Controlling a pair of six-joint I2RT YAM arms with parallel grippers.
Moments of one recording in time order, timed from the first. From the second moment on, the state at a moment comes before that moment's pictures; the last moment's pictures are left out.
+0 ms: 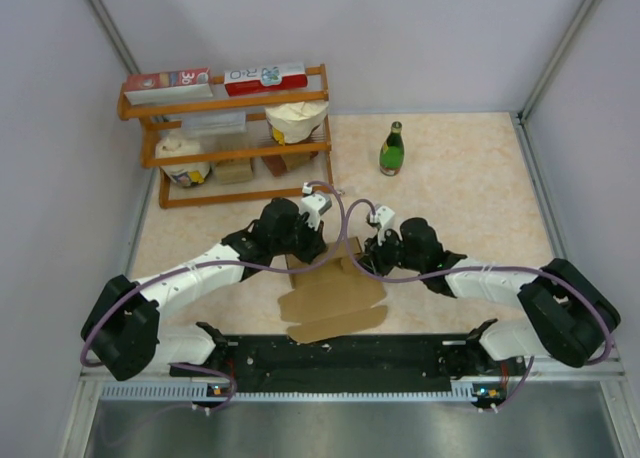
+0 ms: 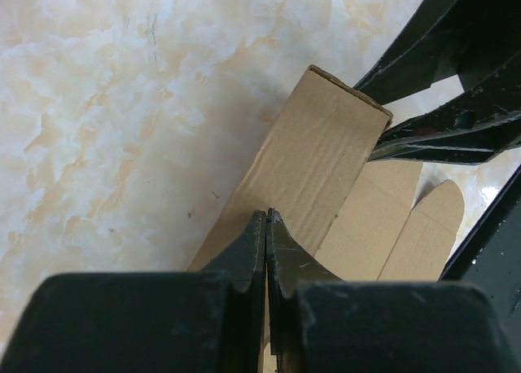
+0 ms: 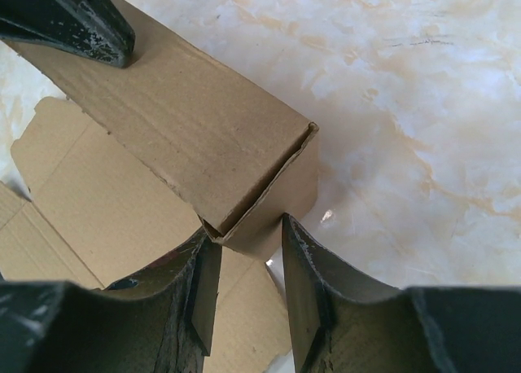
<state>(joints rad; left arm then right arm) -0.70 1.27 0.74 -0.08 0.22 -0.15 0.69 1.32 0.44 0.38 -0.33 0.11</state>
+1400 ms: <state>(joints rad) -0.71 1.23 0.67 -0.06 0.33 -0.21 0.71 1.65 0.38 1.01 -0.29 0.15</state>
